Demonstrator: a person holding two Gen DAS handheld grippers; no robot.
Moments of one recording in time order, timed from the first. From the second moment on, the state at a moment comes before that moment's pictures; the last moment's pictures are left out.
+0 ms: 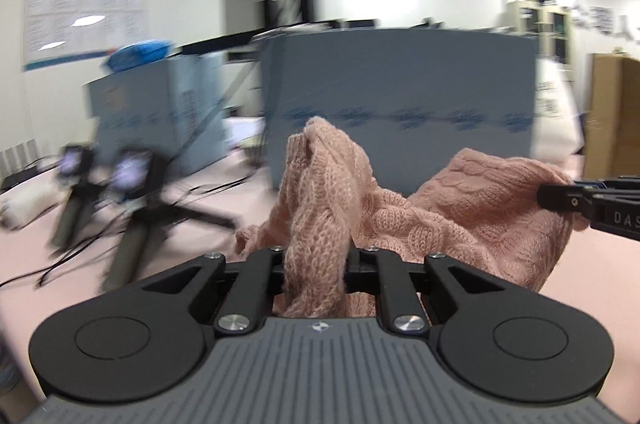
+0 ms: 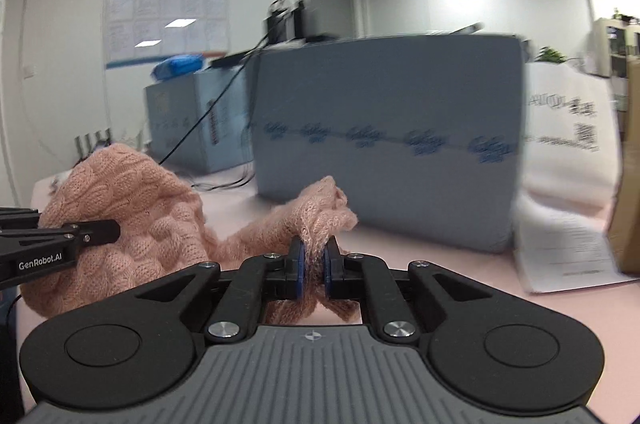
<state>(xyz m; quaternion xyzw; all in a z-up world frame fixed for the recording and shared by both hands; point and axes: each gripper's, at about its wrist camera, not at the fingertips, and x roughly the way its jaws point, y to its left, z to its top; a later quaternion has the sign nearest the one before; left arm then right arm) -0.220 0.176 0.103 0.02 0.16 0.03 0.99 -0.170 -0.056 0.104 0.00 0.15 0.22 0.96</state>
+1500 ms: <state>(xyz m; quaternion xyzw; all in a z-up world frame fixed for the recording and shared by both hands) -0.167 -0.081 0.073 0.16 0.15 -0.25 0.94 -0.216 -0.294 0.049 0.02 0.21 -0.10 0.97</state>
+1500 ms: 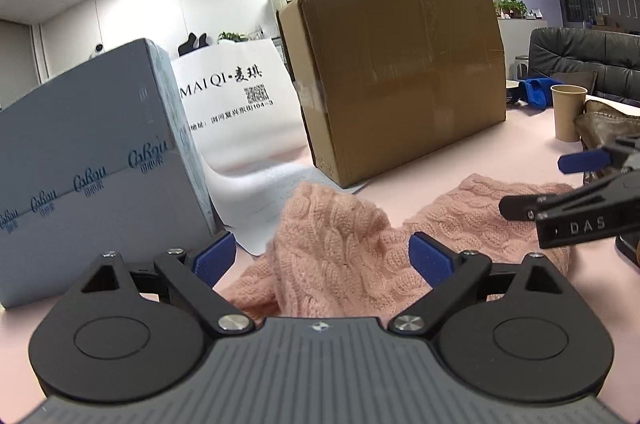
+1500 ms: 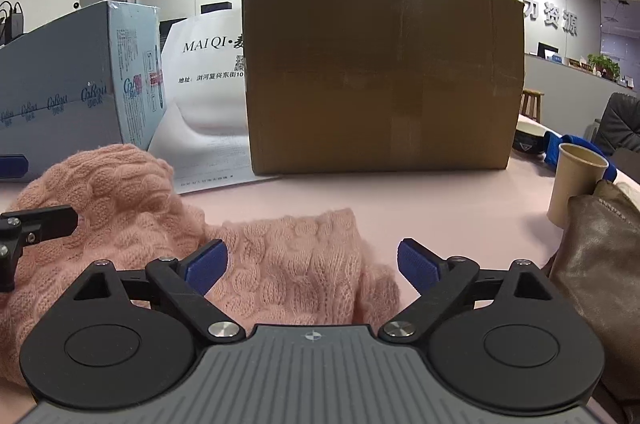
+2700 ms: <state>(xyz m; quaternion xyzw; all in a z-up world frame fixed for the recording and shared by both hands) -0.147 0.036 0.044 0.02 0.29 -0.31 0.91 -0.129 -0.182 0.071 -0.03 0.19 -0.02 0.98</state>
